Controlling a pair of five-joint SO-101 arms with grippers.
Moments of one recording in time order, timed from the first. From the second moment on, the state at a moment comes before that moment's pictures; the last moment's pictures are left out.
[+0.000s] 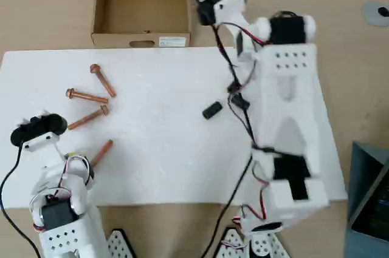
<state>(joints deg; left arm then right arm) -22.4 -104.2 92.7 68.1 -4.4 -8.3 3.1 -23.8 101.2 19.1</state>
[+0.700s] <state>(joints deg) -17.8 -88.9 64.2 73.7 -0.3 2.0 -33.5 17.2 96.7 7.5</state>
